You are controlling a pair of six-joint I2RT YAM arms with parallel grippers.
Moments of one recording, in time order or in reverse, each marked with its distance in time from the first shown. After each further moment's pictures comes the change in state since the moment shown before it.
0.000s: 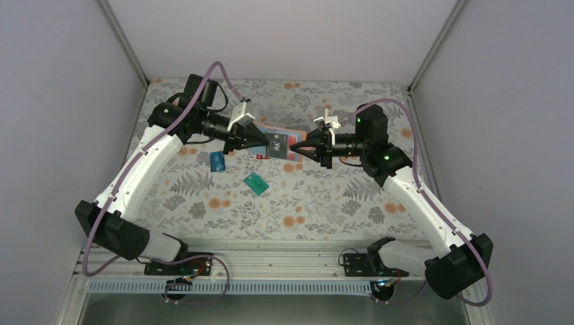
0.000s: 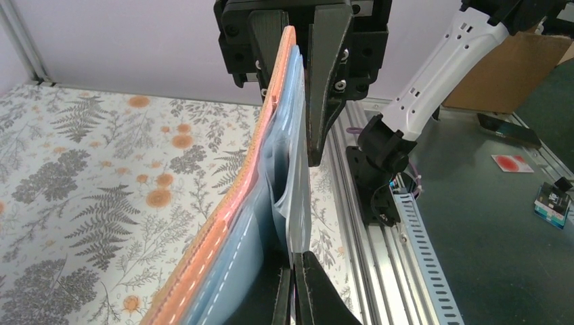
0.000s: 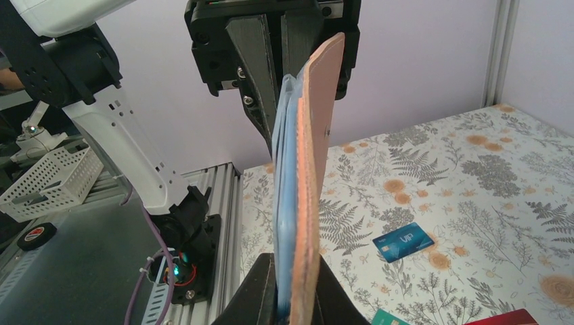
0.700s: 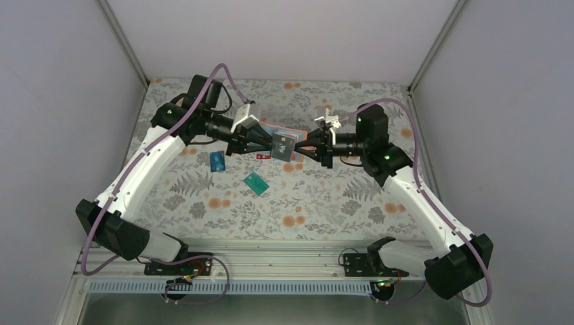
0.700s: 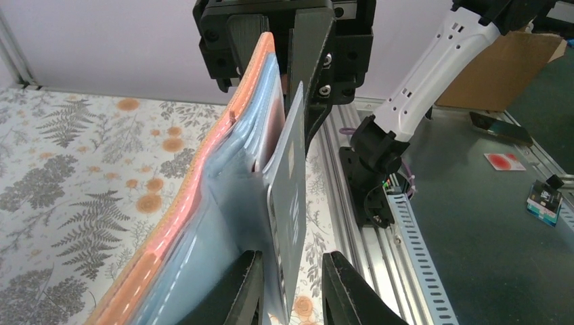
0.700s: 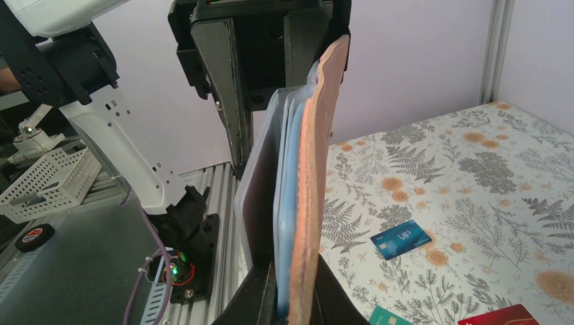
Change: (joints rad) left arm -0.030 0.001 0.000 0.015 -0.002 -0.019; right arm -0.007 0.000 0.000 -0.005 0.000 0.000
